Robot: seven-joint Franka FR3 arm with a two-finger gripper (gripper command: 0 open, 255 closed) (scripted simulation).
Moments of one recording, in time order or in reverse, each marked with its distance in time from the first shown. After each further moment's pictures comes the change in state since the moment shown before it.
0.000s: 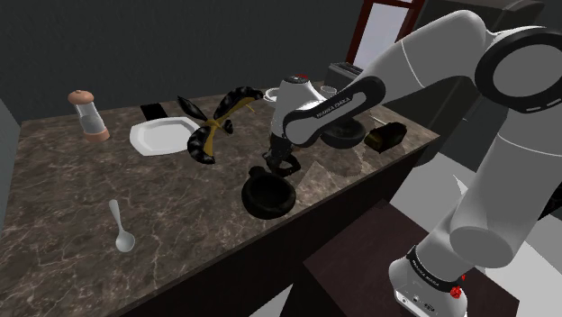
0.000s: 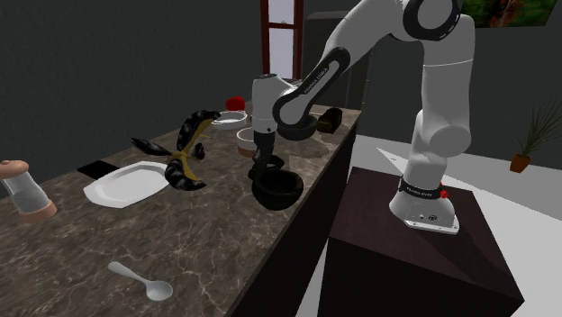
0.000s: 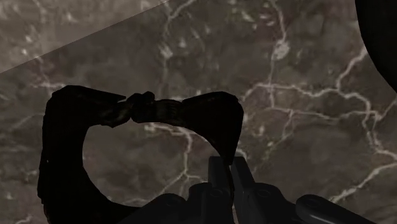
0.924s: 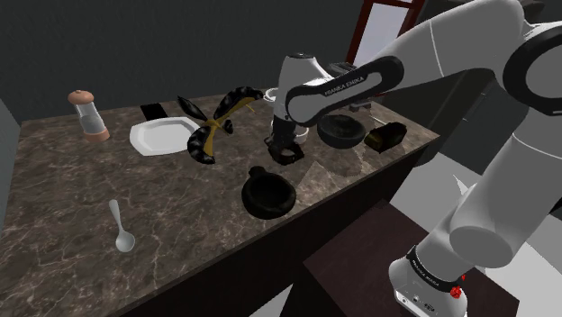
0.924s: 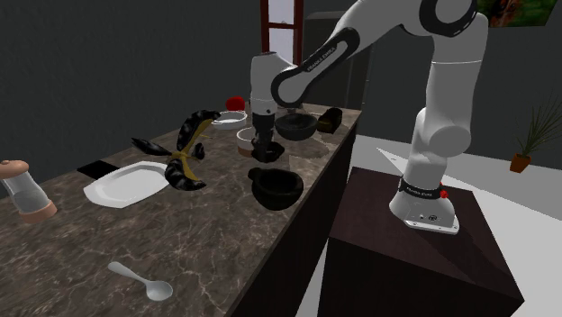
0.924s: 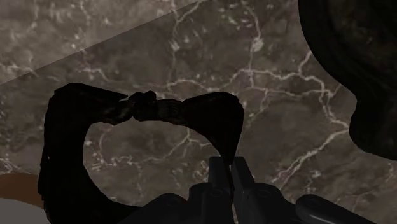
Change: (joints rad) arm -0.007 -0.103 0.008 0.047 0.036 -0.147 -0.027
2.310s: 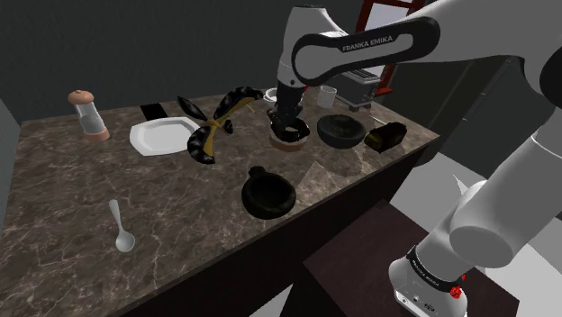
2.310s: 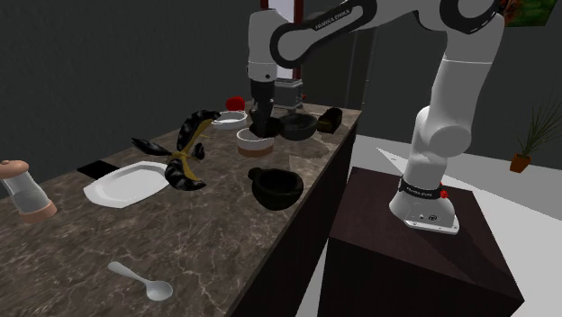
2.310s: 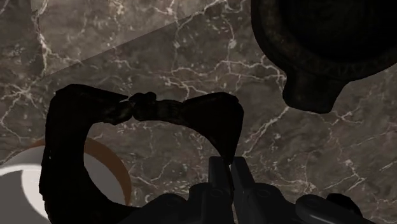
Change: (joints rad) arm 0.002 -0.120 0.006 0.138 0.033 -0.256 -0.013
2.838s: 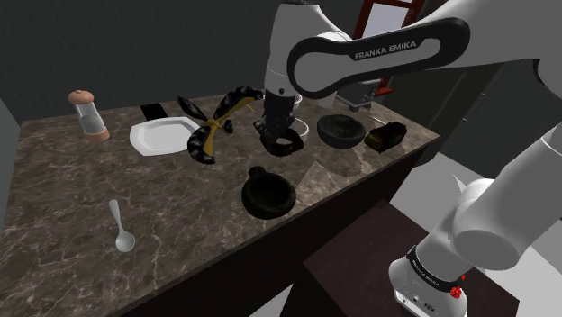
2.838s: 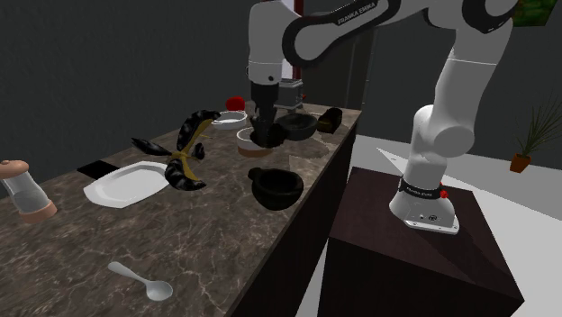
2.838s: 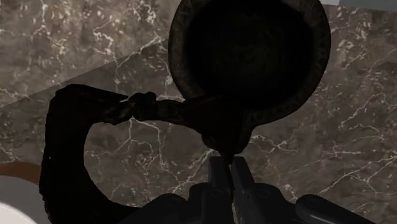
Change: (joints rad) arm 0.081 -0.065 0.090 -0.047 0.011 -0.018 0.165
